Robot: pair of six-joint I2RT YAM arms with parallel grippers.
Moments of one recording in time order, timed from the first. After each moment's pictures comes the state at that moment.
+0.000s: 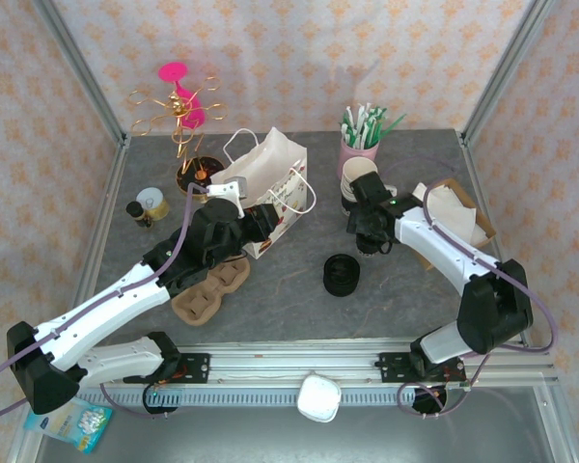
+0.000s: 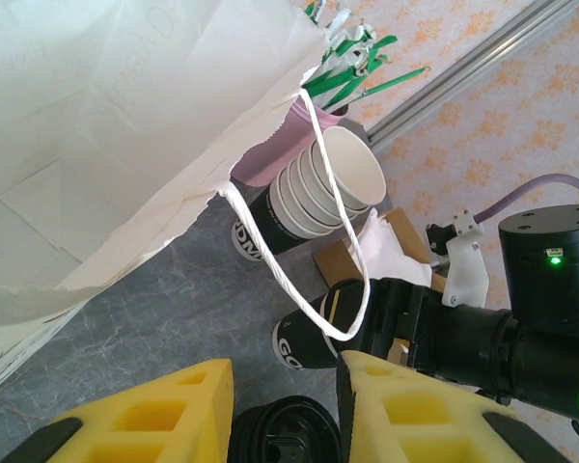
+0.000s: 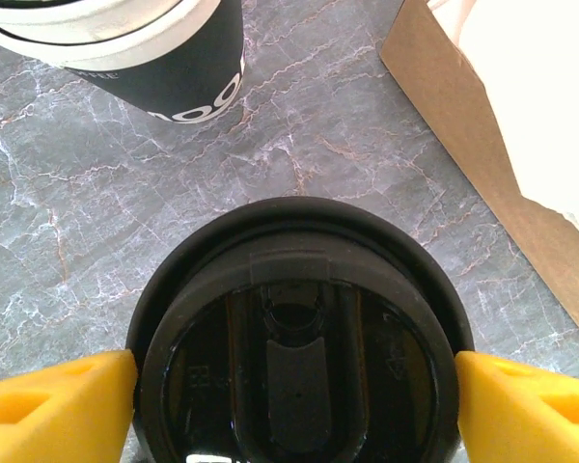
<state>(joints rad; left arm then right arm) -0.75 1.06 0.97 -0.31 -0.18 -0.84 0.46 1.46 1.14 -0.86 0.28 0.63</state>
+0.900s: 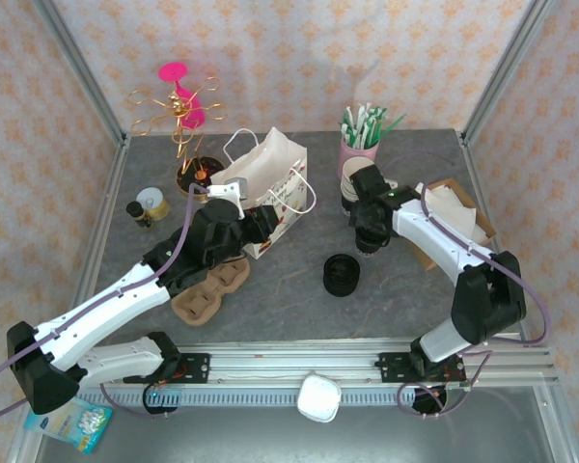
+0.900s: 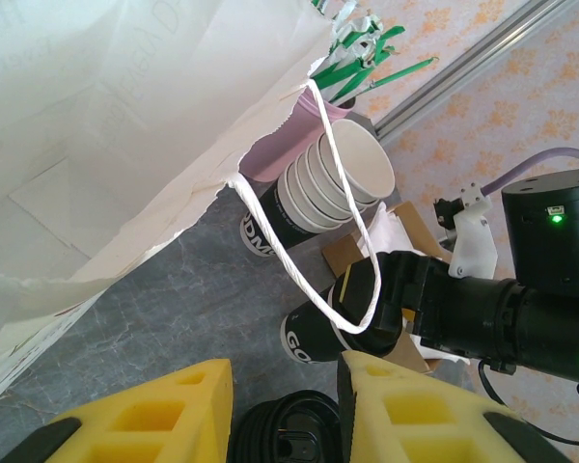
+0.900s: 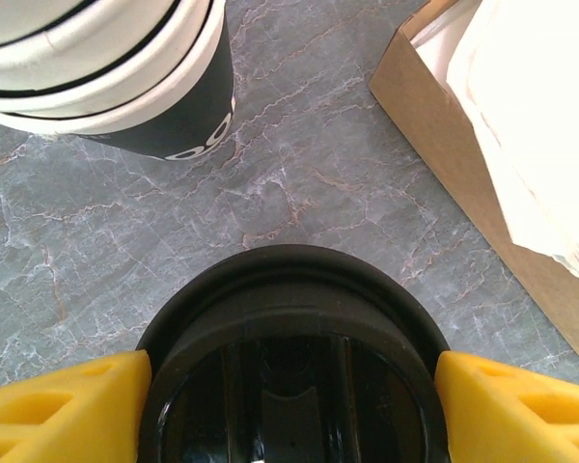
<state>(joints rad) -0.75 1.06 0.97 -0.32 -0.18 -0.83 0.43 1.52 1.19 -0.85 0.30 0.63</state>
